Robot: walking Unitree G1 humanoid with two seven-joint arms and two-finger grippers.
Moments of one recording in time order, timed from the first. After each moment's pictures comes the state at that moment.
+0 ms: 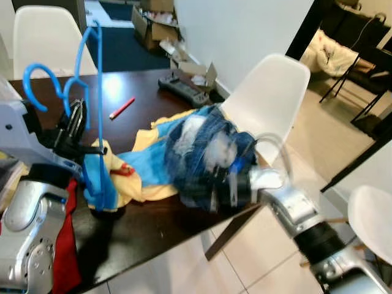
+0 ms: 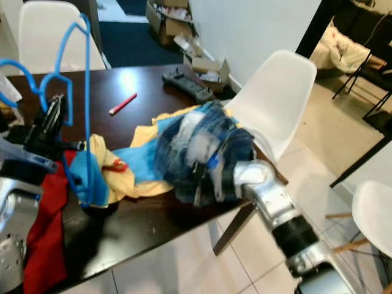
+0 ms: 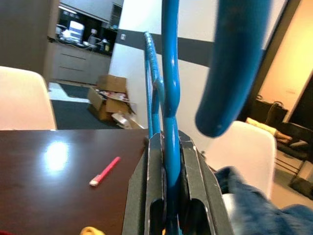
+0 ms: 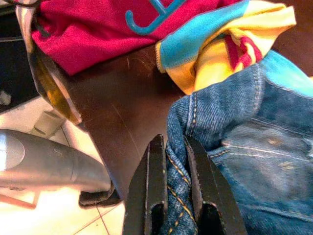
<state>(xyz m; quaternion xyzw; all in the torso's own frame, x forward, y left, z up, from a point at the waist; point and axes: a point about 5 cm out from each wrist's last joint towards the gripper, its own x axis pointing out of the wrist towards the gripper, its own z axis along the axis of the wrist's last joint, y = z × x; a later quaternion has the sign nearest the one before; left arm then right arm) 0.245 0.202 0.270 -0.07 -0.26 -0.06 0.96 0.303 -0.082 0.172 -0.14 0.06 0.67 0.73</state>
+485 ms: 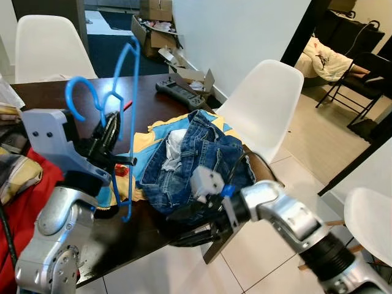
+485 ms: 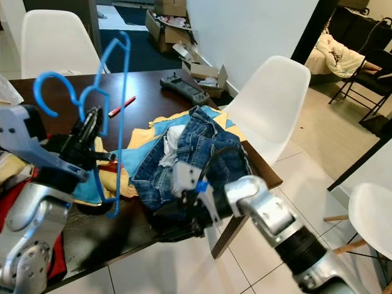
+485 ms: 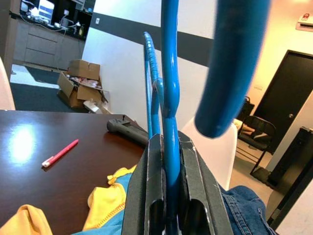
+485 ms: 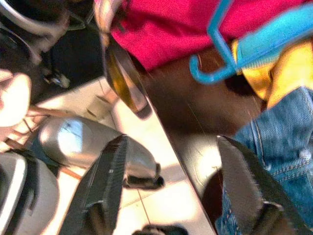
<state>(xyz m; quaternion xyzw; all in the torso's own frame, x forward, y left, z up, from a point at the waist) 0.246 0.167 0.252 -0.11 -0.23 -0.11 0.96 0.276 -0.079 0.186 -0.12 0.10 0.74 0.66</state>
